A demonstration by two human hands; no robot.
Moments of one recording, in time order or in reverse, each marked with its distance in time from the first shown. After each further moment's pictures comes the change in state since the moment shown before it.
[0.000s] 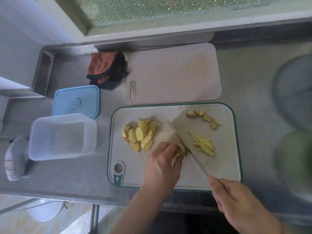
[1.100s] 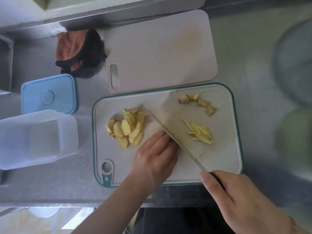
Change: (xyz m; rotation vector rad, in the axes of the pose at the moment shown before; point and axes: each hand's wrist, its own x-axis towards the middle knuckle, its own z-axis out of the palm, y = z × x) left_hand 0.004 -0.030 0.006 0.131 -0.036 0.496; right_hand -0.003 -0.014 -0.001 -0.133 0.016 -0.075
